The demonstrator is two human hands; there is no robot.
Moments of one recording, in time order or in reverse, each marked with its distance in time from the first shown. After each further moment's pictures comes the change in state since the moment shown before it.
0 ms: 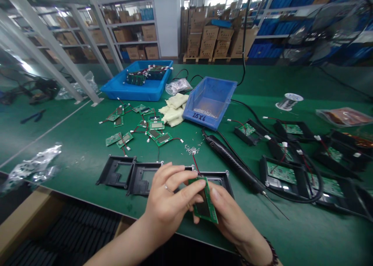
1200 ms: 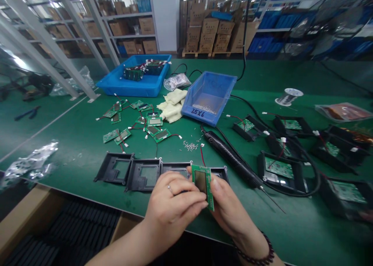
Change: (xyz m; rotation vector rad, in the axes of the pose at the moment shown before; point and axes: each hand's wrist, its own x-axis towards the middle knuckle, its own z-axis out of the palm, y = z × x) left_hand -0.001 0.016 0.001 -0.338 -0.040 -0.117; right_hand 0.000 0.003 -0.009 -0.034 0.160 -0.031
